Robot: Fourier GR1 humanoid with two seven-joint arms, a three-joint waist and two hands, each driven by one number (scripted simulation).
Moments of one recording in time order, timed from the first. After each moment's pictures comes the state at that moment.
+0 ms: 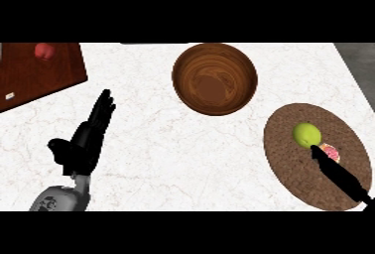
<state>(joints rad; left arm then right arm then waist) -0.13 0.24 -0.21 -1.55 0.13 0.24 0.05 0.19 -0.15 -0.04 -1.92 0.58 -0.77 0.26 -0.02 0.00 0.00</state>
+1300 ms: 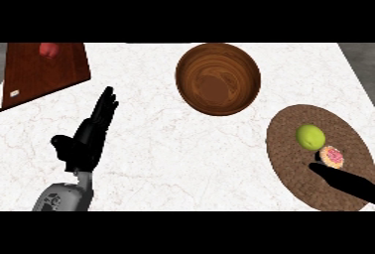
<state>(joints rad) -0.14 0.18 -0.16 -1.54 0.07 0.18 0.07 0.14 -0.15 -0.13 -2.03 0.62 -0.24 0.87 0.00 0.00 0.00</state>
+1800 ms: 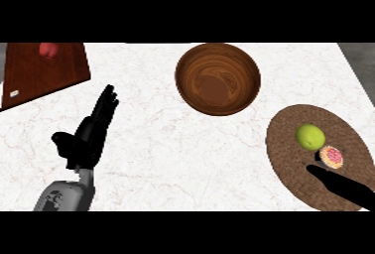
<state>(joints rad) -0.15 0.15 -0.12 -1.52 0.05 0.15 0.07 0.18 -0.08 -0.15 -2.05 0.54 -0.28 0.72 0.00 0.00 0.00</state>
